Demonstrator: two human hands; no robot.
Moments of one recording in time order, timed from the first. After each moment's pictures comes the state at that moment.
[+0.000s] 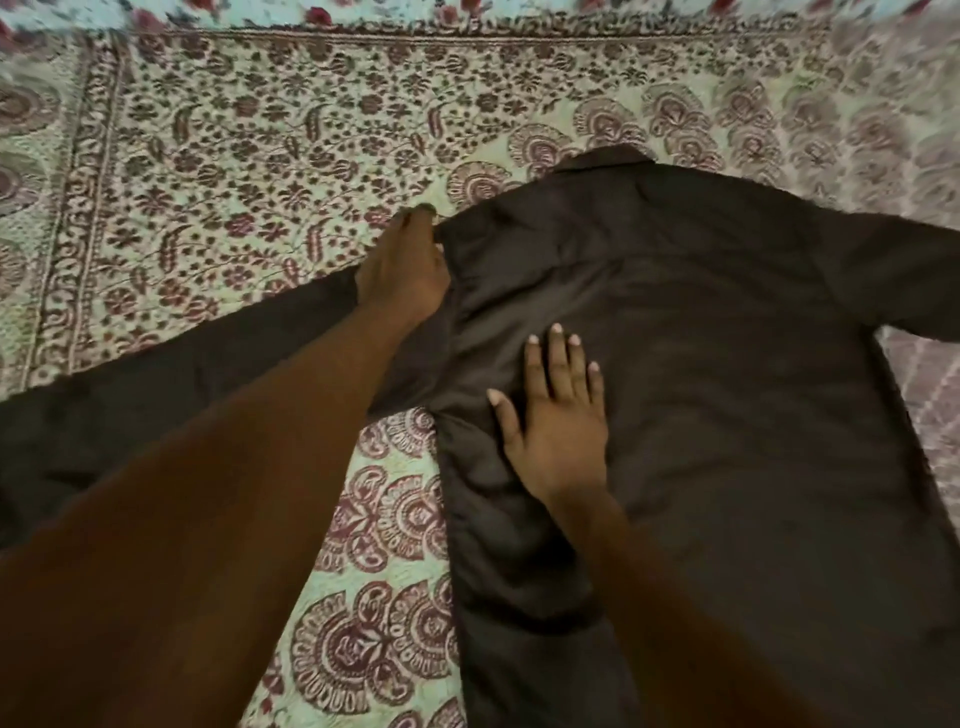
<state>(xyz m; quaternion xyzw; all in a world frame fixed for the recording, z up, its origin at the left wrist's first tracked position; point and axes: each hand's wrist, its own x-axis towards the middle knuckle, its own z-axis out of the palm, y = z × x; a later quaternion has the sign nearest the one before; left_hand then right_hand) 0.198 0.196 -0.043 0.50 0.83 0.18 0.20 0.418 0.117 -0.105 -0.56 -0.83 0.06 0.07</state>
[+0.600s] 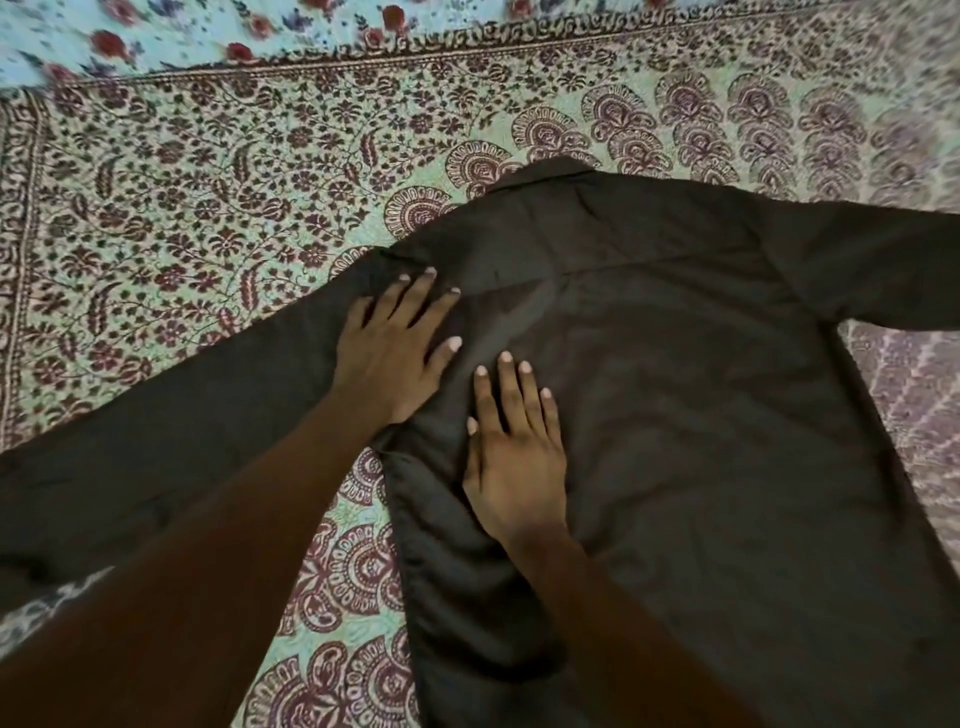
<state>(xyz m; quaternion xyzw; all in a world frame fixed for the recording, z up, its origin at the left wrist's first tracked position) 0.234 0.178 -0.082 0.70 0.71 0.04 0.07 0.422 0.119 -0.106 -0.56 -0.82 0.08 0.09</state>
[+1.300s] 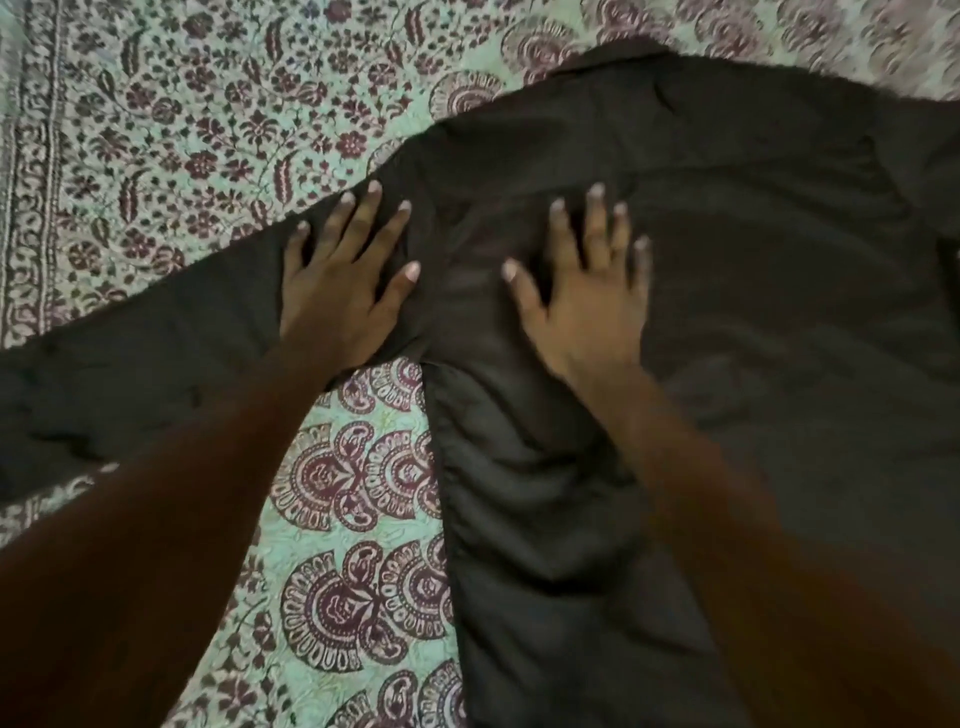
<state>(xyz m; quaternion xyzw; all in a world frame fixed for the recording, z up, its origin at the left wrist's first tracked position) 0.174 0.113 -0.104 0.63 0.77 0.05 0.02 0.417 0.183 -0.095 -0.59 -0.80 0.08 0.09</state>
